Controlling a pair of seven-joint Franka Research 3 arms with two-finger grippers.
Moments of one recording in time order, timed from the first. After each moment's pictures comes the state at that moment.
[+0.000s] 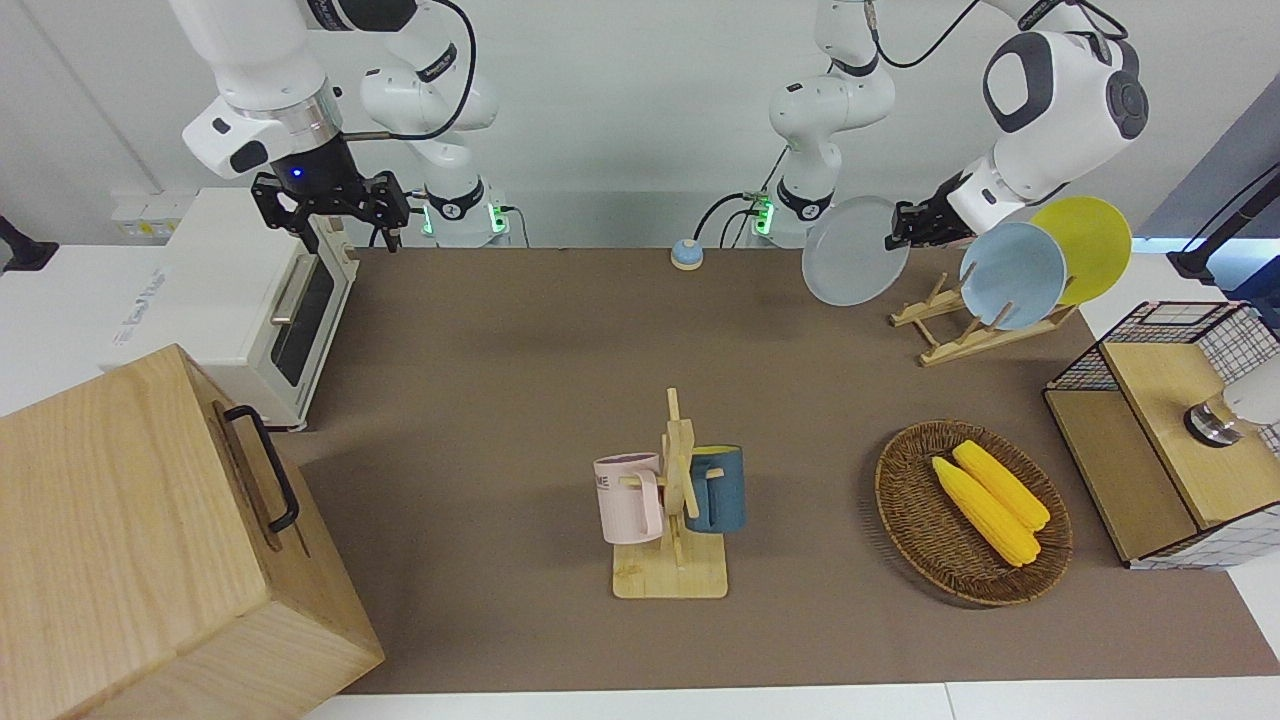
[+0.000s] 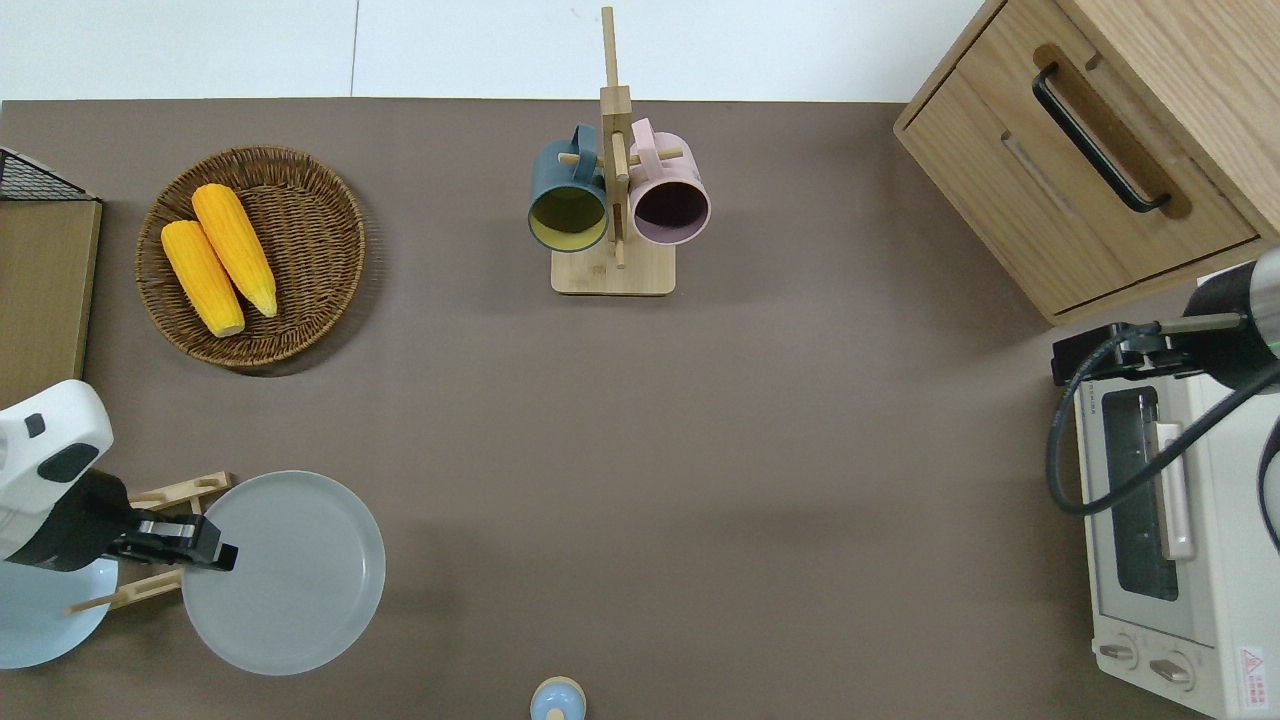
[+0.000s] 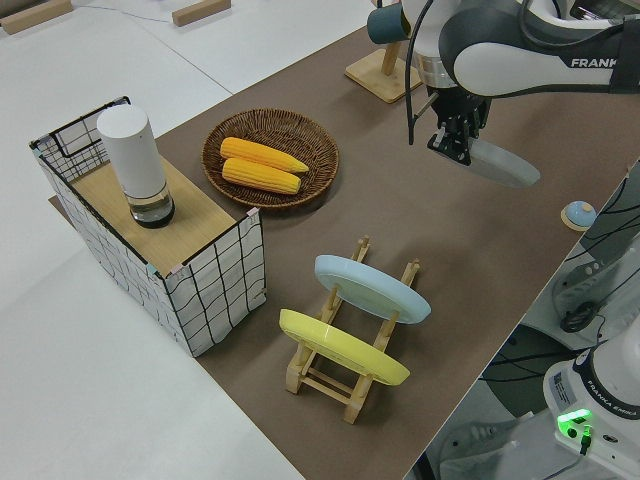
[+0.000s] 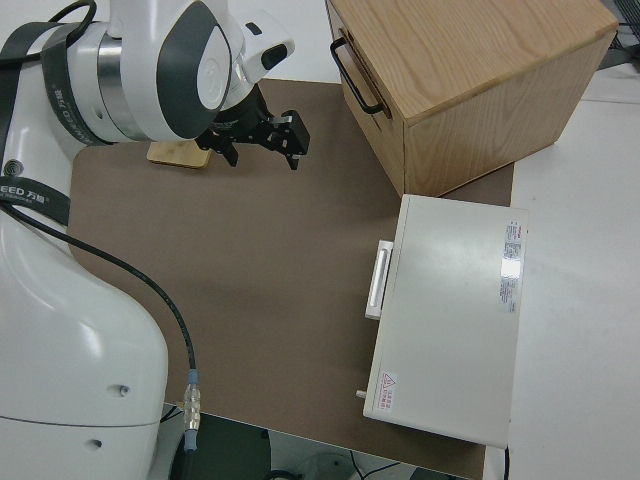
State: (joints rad) left arm 0.25 -0.18 -0.11 -2.06 -0.27 1.49 0.22; right arm -0.09 0.03 0.16 -1.48 -0.03 1.46 0.05
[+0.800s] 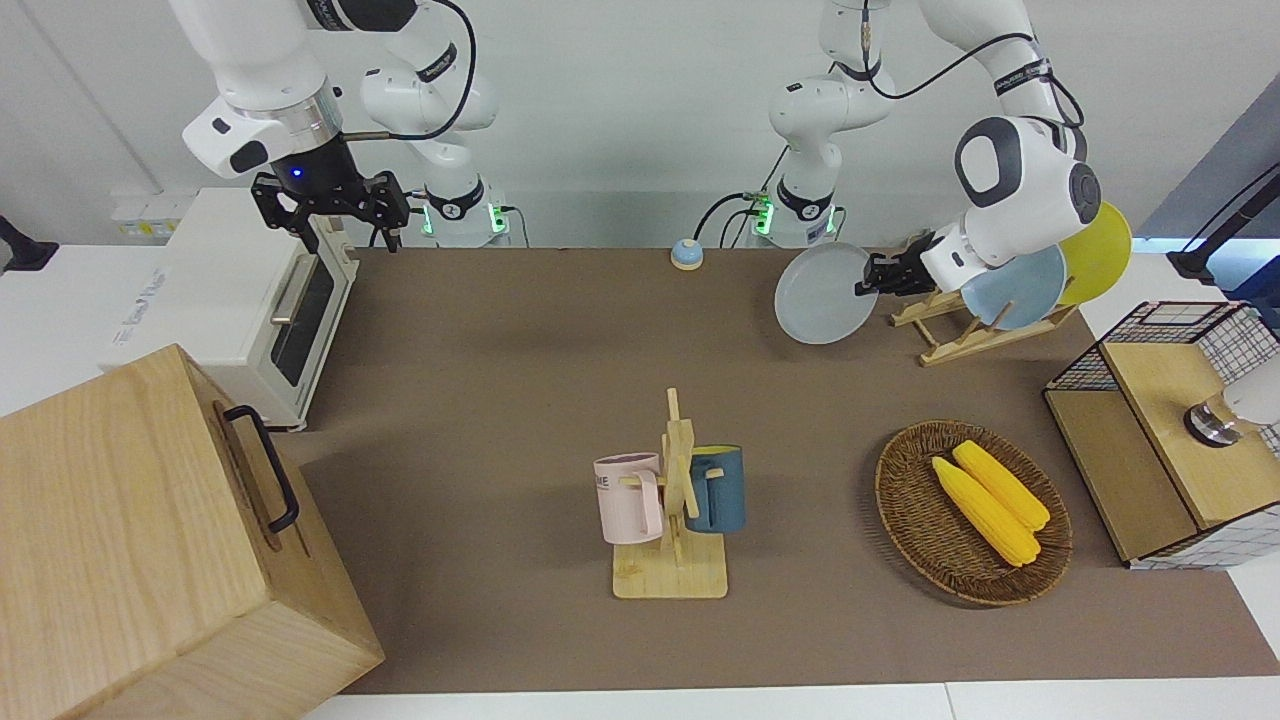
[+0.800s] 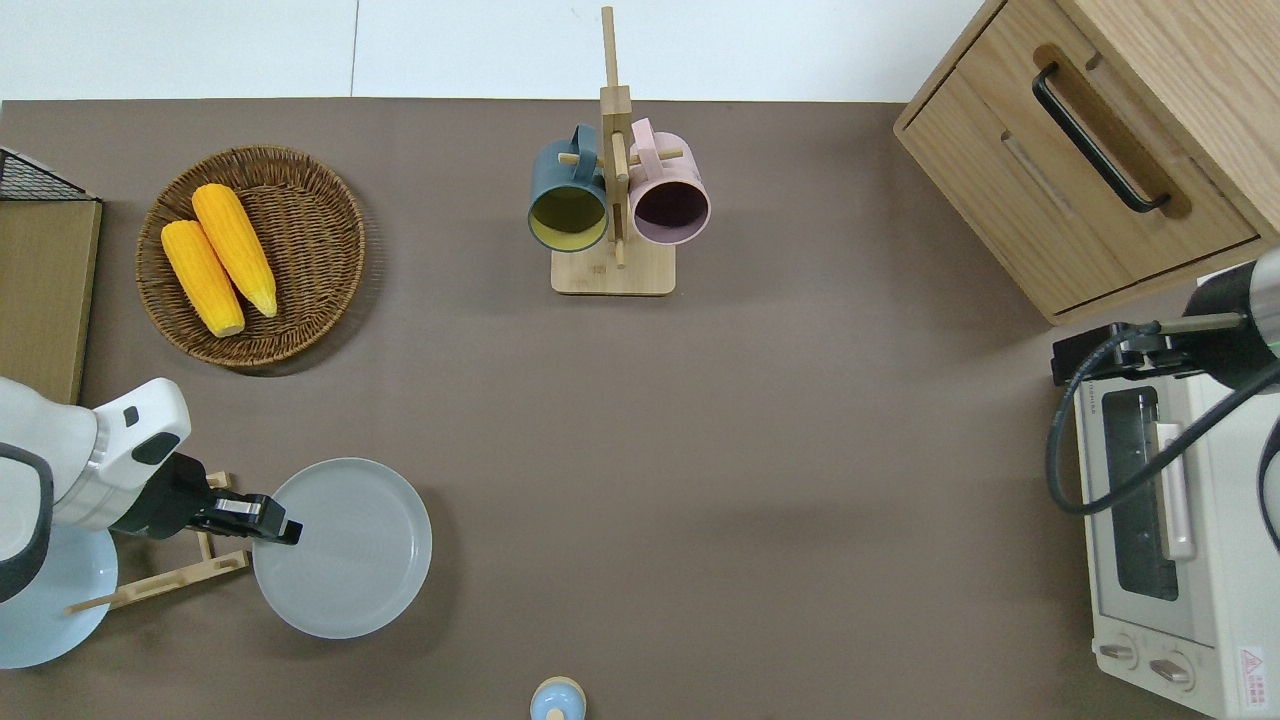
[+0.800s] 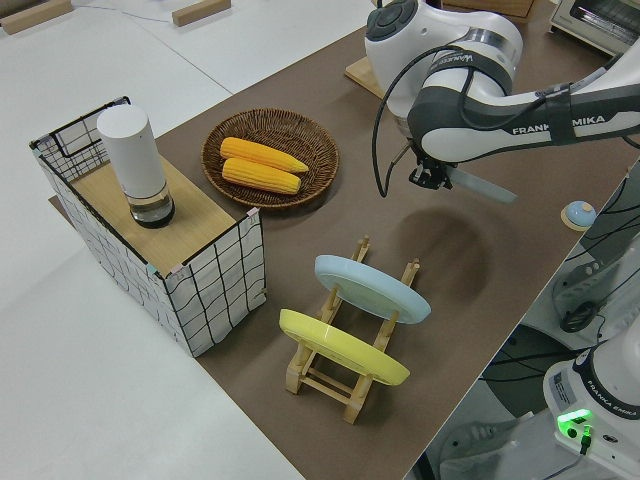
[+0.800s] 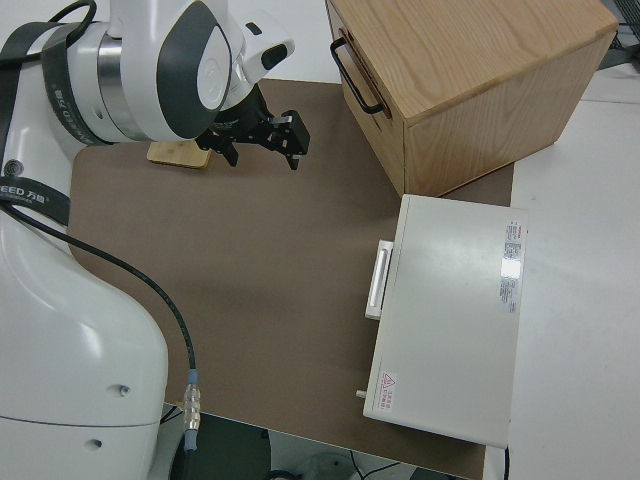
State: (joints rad) left arm 0.25 -0.06 -0.11 -2.17 -0.36 1.68 0.36; right arm -0.09 0.03 0.16 -1.48 -0.03 1.46 0.05
